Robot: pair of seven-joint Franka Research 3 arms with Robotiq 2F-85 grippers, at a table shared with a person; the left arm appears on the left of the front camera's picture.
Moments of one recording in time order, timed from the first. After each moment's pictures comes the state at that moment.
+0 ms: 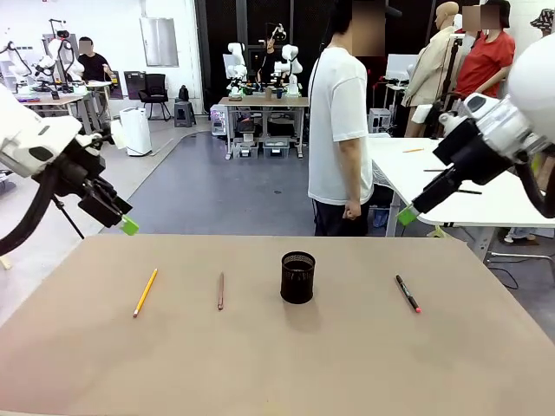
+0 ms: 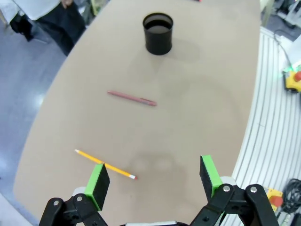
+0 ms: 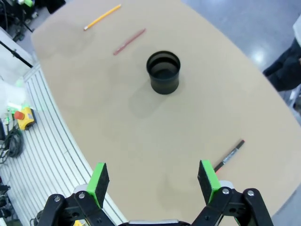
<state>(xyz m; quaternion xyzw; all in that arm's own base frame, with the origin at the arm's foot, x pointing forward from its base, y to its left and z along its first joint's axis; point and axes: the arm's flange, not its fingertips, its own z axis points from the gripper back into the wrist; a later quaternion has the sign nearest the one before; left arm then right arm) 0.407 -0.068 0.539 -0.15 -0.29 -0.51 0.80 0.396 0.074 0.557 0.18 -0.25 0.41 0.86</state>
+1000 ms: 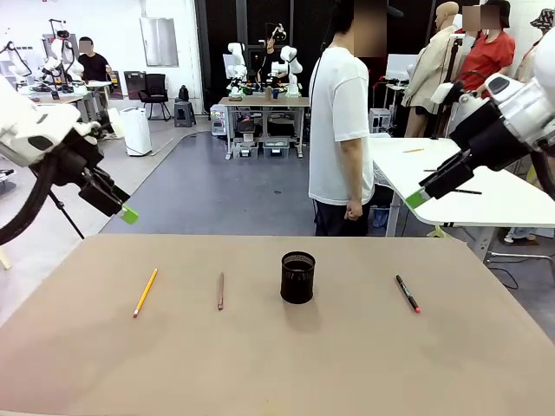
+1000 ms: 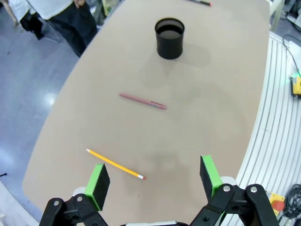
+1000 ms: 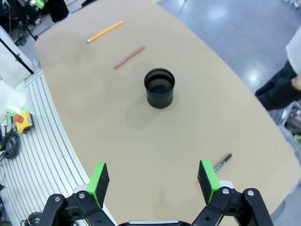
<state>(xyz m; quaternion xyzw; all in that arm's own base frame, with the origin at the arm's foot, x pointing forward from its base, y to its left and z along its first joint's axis) 0.404 -0.069 0.560 -0.14 -0.30 -0.49 0.80 0.390 0.060 0.582 0.19 -0.30 0.43 0.83</state>
